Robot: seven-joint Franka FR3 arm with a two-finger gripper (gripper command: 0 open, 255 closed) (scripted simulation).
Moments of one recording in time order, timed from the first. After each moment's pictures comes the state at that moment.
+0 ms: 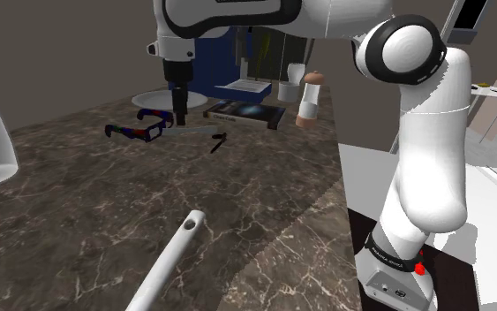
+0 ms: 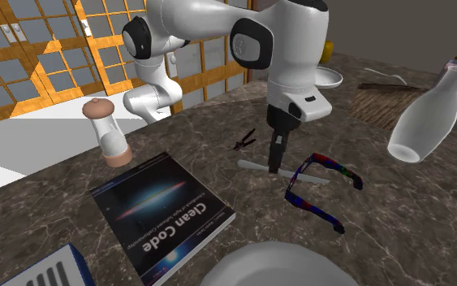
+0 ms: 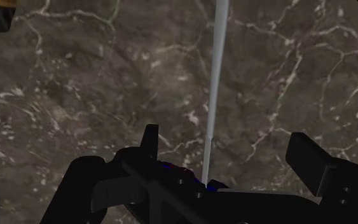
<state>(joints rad) 0.20 0.31 0.20 -1.36 -0.06 1.67 -0.45</state>
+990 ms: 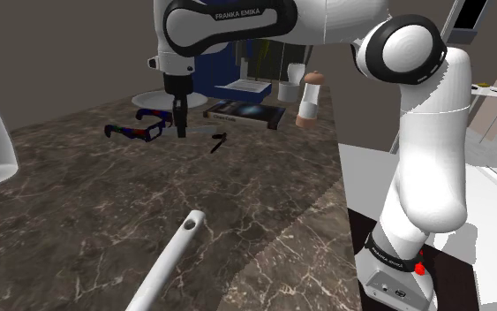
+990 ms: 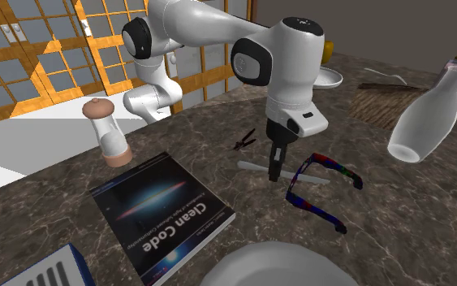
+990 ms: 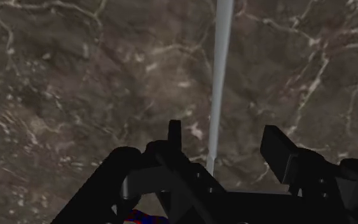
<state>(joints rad) 0.20 0.31 0.20 -1.45 -0.06 1.75 -0.45</state>
